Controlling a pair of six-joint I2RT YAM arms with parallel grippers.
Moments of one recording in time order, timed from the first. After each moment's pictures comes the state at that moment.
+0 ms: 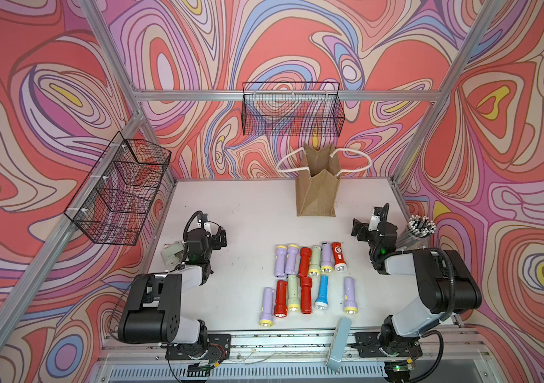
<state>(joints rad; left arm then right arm) 0.00 1.40 0.45 0.57 -0.10 -0.03 -0.03 1.60 0.53 0.74 0.05 0.07</state>
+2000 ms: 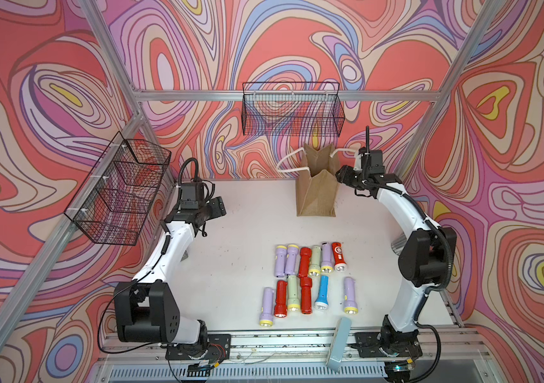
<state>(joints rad) -0.02 1.43 1.18 -0.47 0.04 -0.32 0.10 1.92 1.77 -0.49 -0.14 0.39</state>
